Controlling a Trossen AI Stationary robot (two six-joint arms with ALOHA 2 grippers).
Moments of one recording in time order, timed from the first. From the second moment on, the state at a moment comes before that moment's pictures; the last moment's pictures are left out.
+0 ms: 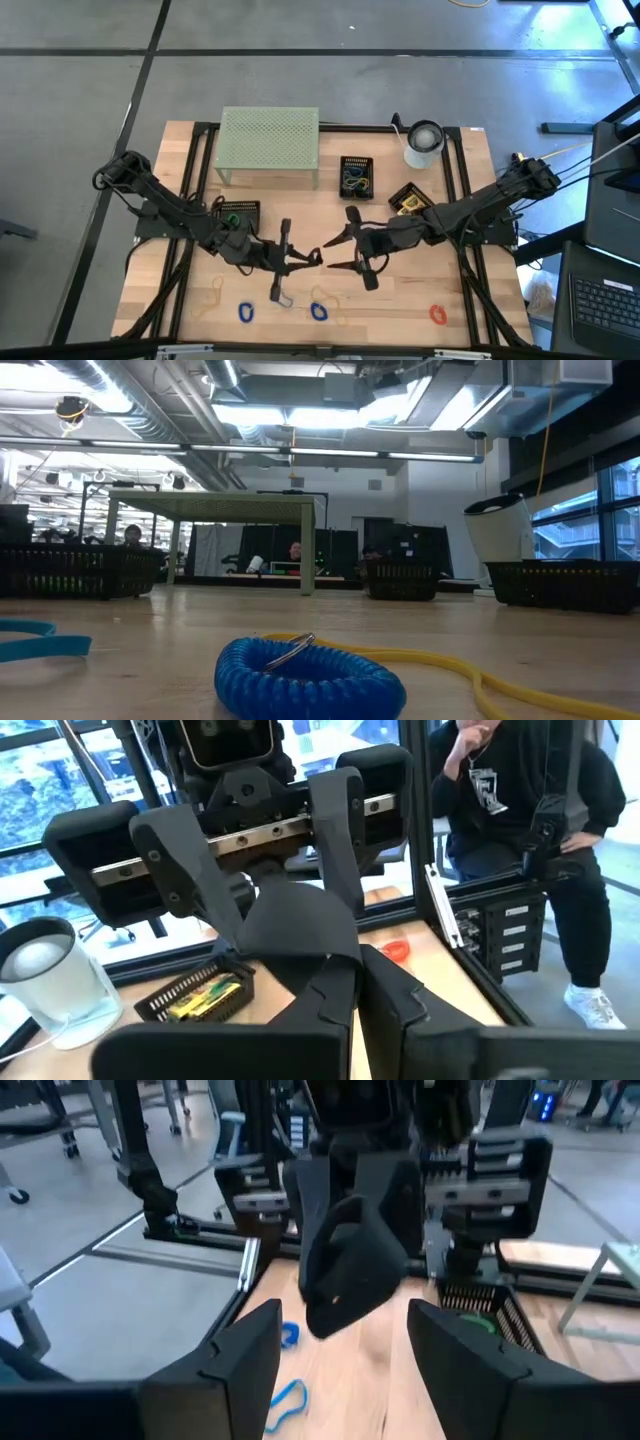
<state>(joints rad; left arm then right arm) -0.53 1.44 0.89 0.48 -0.47 0.15 0.43 1.47 1.07 0.18 0.17 0.04</state>
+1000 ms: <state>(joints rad) -0.40 1.49 0.89 0.57 -0.34 0.27 0.42 1.48 1.07 0.24 0.24 0.15</state>
